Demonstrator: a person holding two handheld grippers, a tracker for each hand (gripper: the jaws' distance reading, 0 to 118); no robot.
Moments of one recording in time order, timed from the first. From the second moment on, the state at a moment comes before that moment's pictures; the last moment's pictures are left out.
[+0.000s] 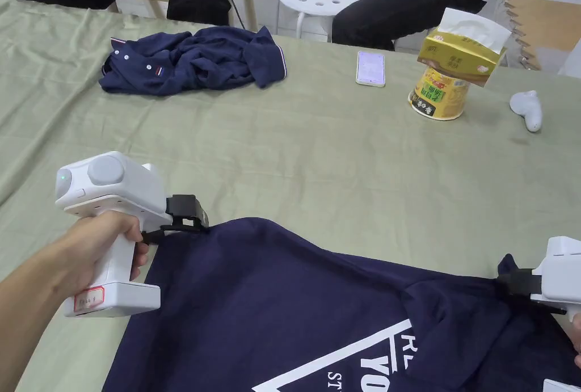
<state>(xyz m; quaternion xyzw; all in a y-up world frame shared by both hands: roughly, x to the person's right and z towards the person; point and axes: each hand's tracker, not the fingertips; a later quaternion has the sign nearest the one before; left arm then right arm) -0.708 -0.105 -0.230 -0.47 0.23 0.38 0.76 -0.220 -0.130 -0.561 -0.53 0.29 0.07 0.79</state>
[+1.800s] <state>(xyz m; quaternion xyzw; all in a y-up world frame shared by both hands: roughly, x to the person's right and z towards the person) -0.475 -0.099 0.067 -0.54 0.14 0.20 0.80 0.010 -0.132 -0.285 -0.54 0.39 0.07 0.75</state>
